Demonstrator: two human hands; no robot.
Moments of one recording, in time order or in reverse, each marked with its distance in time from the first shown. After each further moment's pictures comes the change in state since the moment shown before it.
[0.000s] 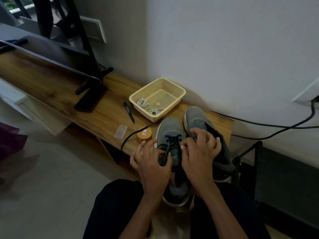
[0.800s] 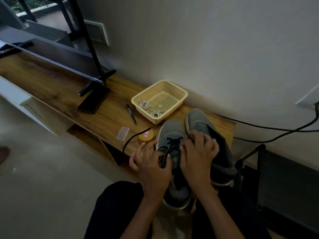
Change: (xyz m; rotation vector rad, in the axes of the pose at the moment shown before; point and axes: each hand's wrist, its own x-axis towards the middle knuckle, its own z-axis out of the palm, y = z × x) left_hand 0.002 -0.001 -0.002 0.047 0.050 0.026; right_hand 0.002 -0.003 0.009 -0.062 0.030 -0.025
